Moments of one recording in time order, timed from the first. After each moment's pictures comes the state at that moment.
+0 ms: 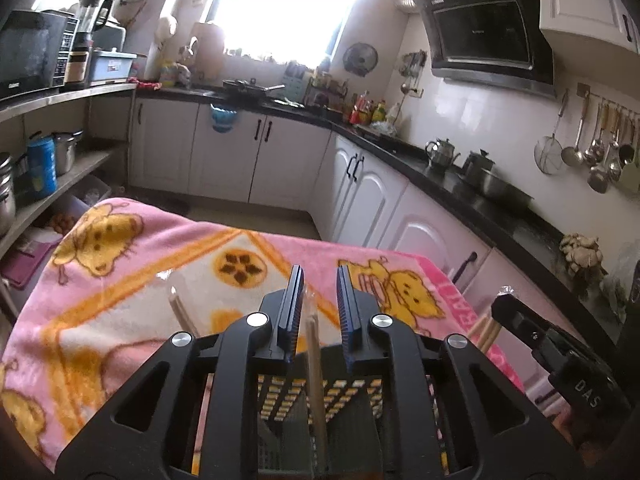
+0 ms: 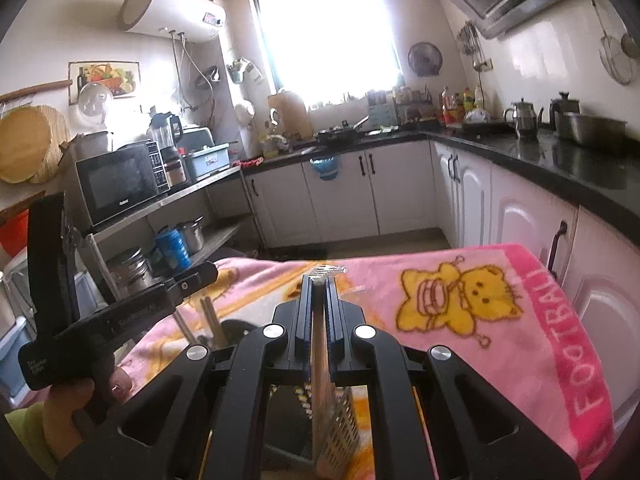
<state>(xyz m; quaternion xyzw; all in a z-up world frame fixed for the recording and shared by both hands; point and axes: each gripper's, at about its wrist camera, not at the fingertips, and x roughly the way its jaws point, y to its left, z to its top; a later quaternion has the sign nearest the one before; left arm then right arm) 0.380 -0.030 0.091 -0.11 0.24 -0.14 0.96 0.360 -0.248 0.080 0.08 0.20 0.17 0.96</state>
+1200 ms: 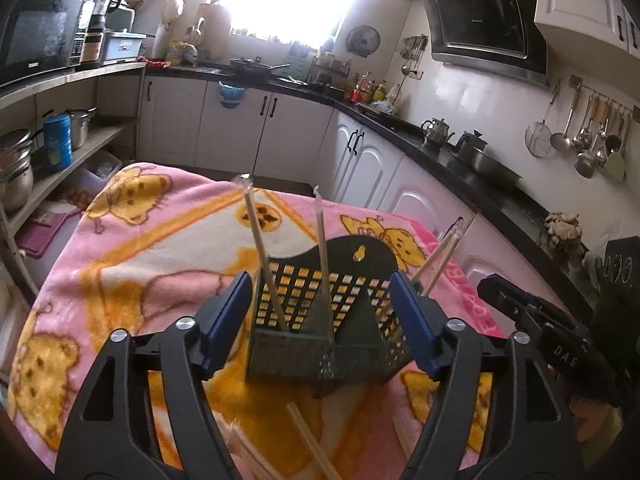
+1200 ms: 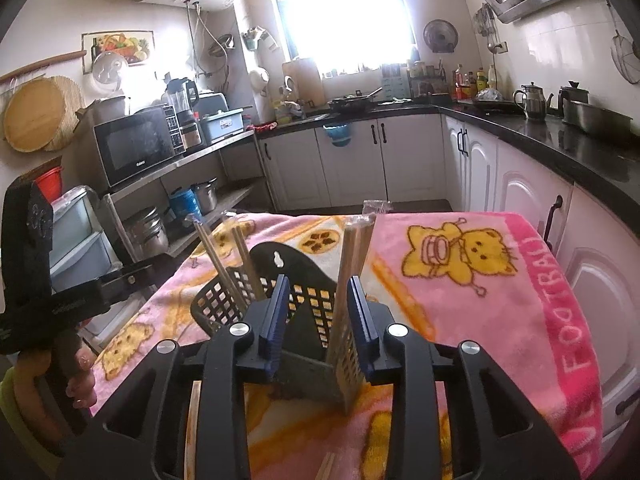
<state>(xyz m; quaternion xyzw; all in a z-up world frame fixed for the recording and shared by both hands) 0.296 0.006 0.086 -0.12 0.28 -0.14 0.94 0.302 -0.246 0.076 0.05 0.25 0.20 0.95</state>
